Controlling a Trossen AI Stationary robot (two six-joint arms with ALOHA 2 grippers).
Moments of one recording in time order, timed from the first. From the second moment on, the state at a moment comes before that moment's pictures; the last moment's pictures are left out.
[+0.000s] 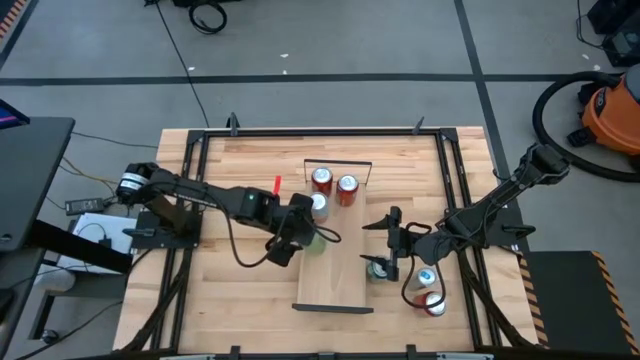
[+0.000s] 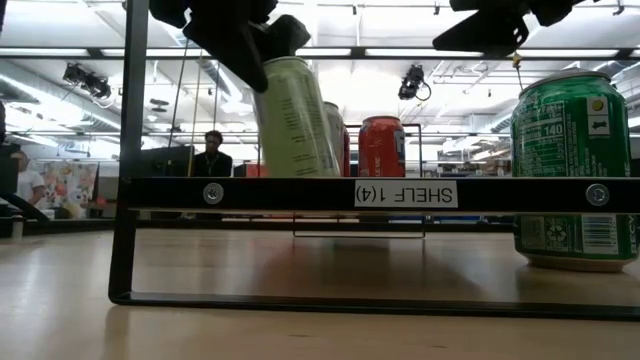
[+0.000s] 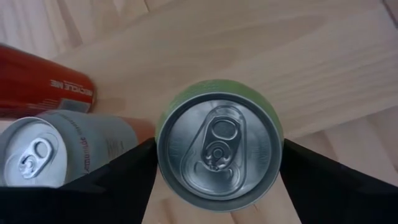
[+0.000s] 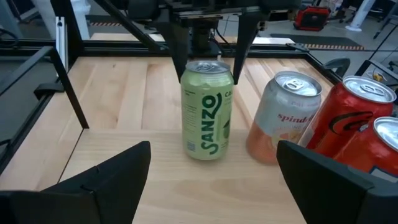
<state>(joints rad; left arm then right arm) -0.18 1.62 1.34 -0.74 -0.11 0.29 0.57 1.21 0.67 0.09 0.69 0.23</state>
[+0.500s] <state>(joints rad) -0.21 1.62 1.34 -0.73 -0.24 0.31 0.57 1.21 0.67 0.09 0.69 0.19</state>
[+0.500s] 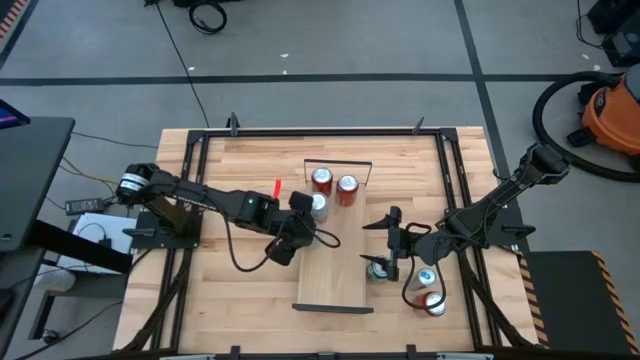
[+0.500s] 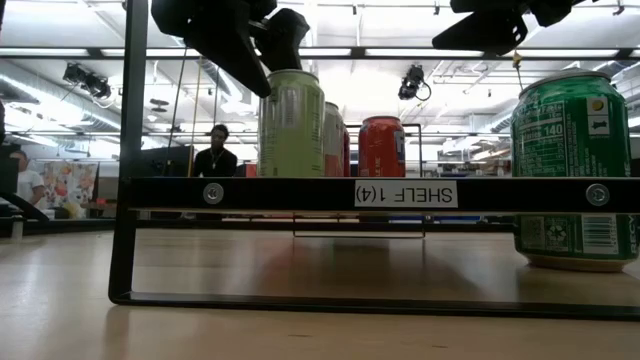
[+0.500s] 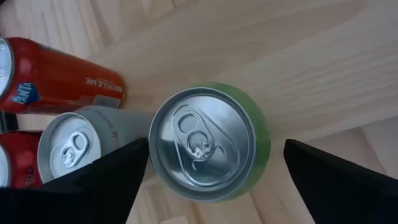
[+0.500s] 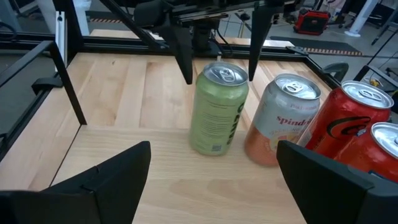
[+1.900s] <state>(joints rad) -0.32 1.79 1.51 -1.02 -0.40 -0.62 0.58 1.21 0.67 0.12 0.69 0.18</state>
